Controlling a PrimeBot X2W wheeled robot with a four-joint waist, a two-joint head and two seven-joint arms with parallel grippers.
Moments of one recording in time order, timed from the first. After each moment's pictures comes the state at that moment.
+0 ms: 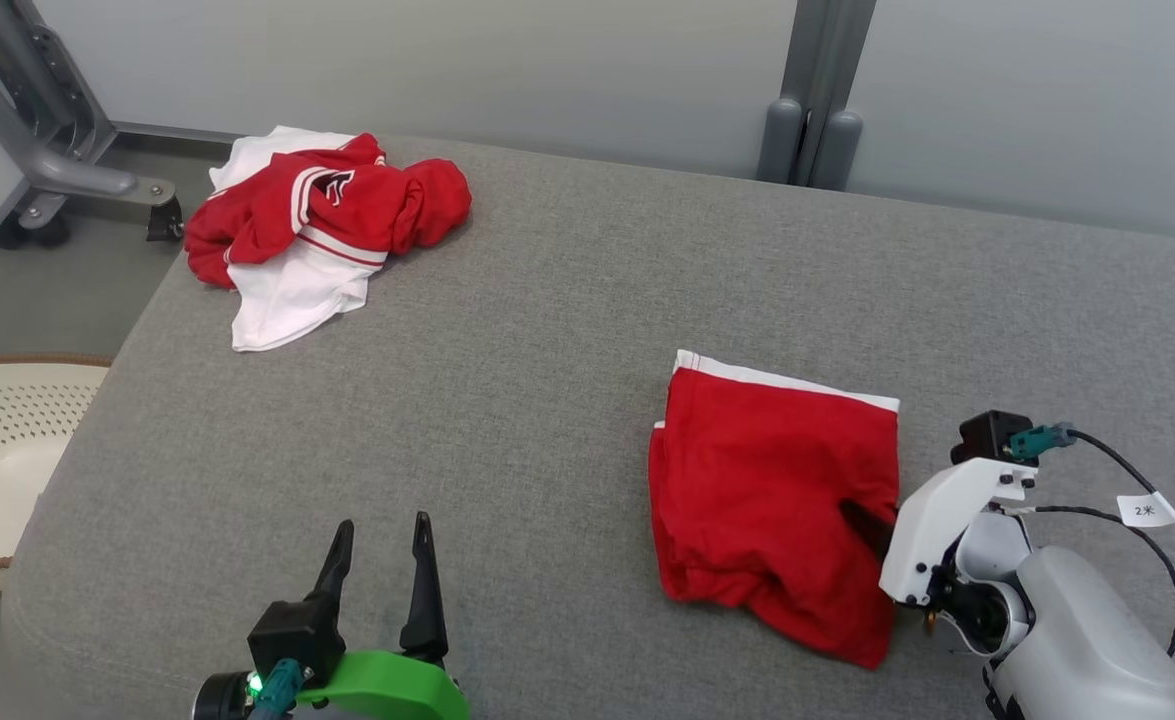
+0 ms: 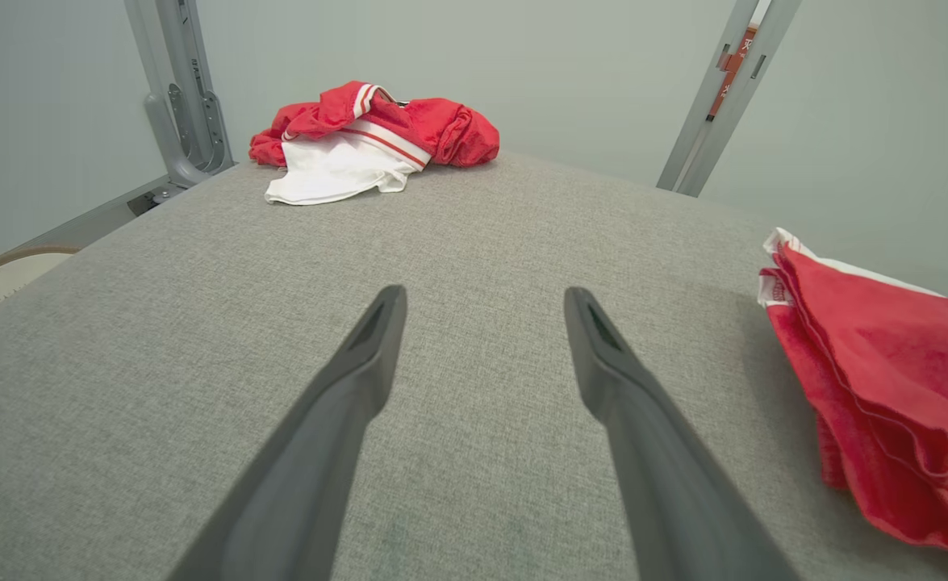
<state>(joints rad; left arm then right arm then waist) -0.02 0.06 -0.31 0.27 -0.36 0.14 -0.26 -0.39 -0.15 0.16 0.71 0.60 0.13 0.40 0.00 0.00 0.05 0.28</state>
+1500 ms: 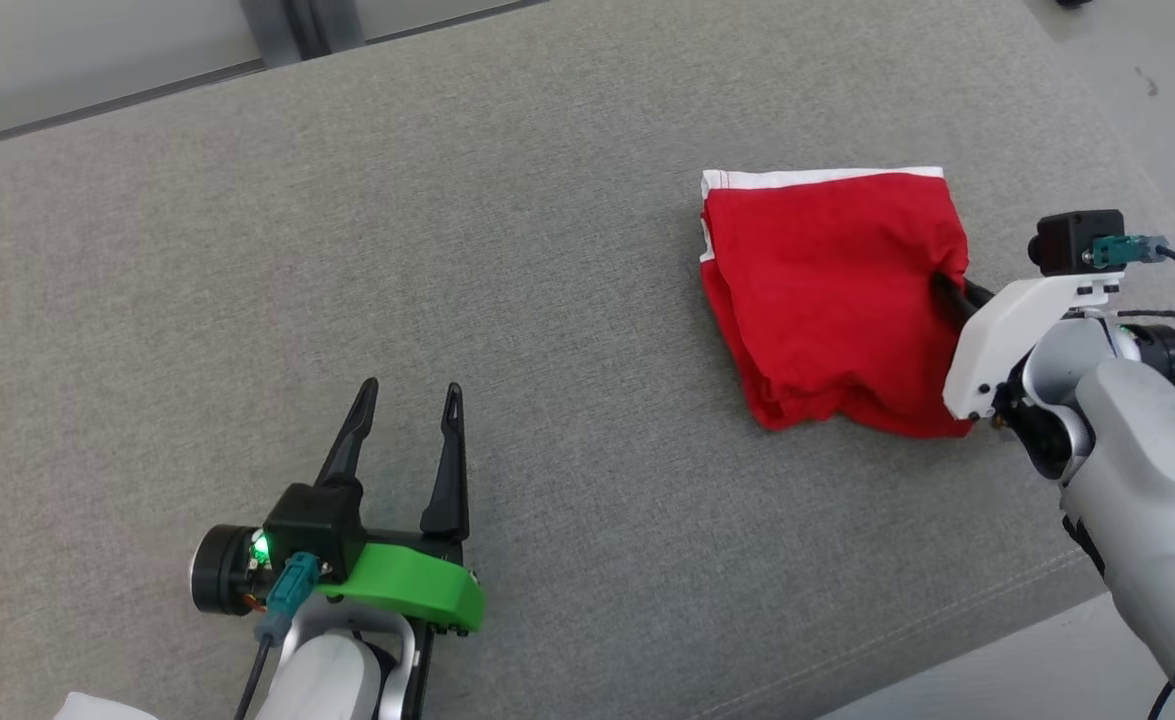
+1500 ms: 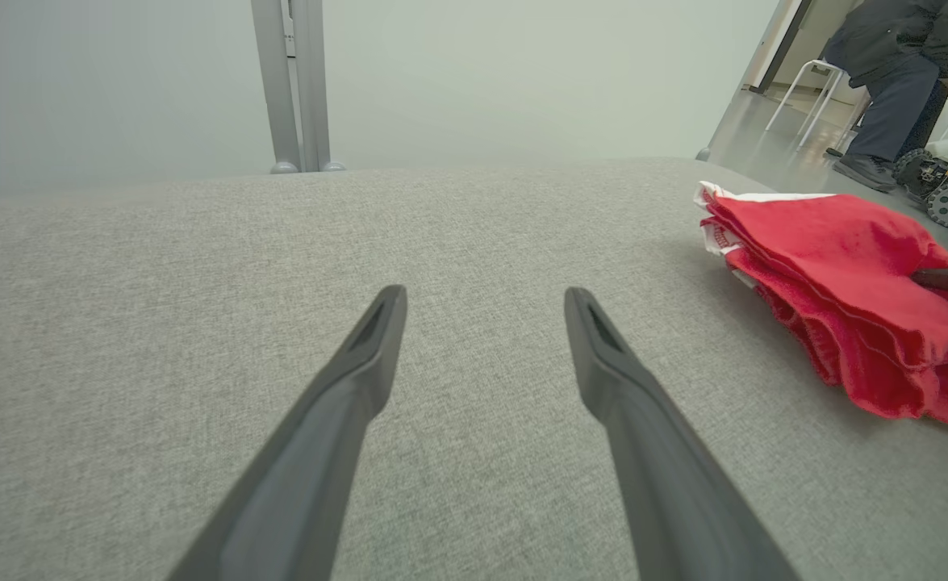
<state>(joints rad) -0.18 0.09 -0.36 0.17 -0.28 0.12 -0.22 -0.73 -0.32 0.39 0.86 0.63 0.13 0.10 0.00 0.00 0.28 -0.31</state>
